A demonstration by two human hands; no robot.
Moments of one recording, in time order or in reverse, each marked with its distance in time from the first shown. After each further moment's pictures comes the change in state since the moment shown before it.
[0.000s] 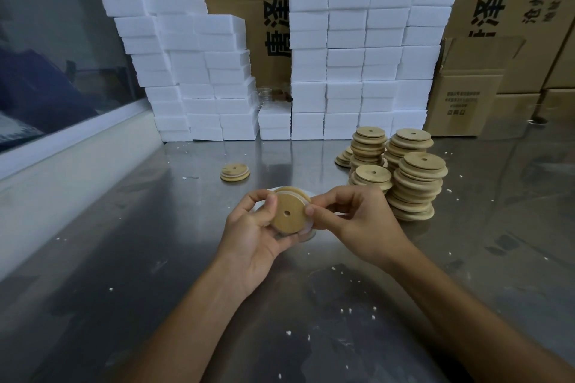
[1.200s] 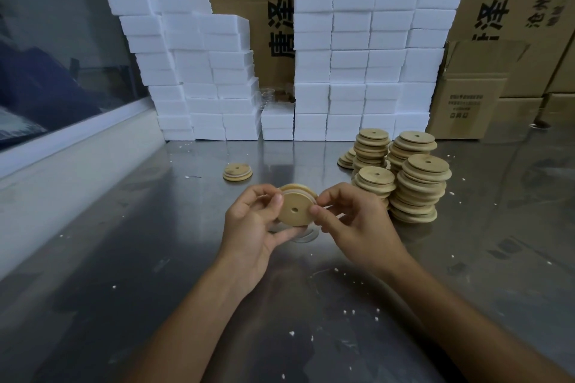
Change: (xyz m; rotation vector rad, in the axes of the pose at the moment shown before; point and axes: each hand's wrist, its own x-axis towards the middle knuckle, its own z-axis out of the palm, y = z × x) left_hand -0.002 0.004 0.000 0.204 0.076 0.137; right_hand -0.002 0.013 0.008 -0.122 0.070 -0.114
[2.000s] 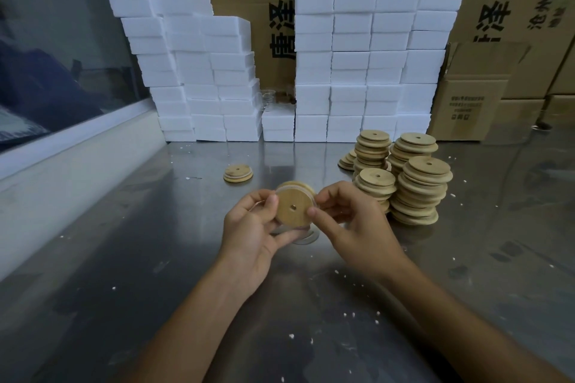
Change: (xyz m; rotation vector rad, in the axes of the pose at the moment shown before) left_hand 0.002 0.000 0.004 -0.095 0.064 -0.054; right_hand -0.001 0.000 0.002 0.025 -0.005 -0.039
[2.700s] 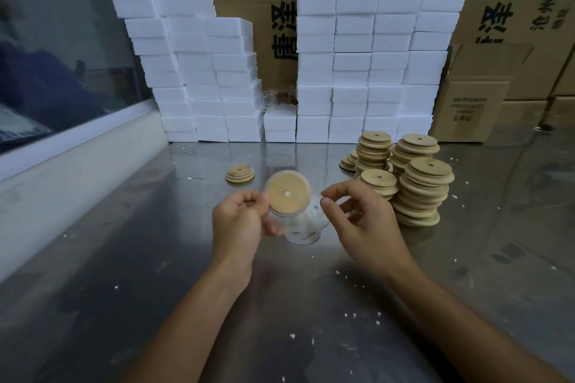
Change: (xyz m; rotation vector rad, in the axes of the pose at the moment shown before) left_hand 0.013 0.001 -0.014 0.370 0.171 0.261; right_hand -0.001 0.000 -0.005 -0.145 0.111 -0.008
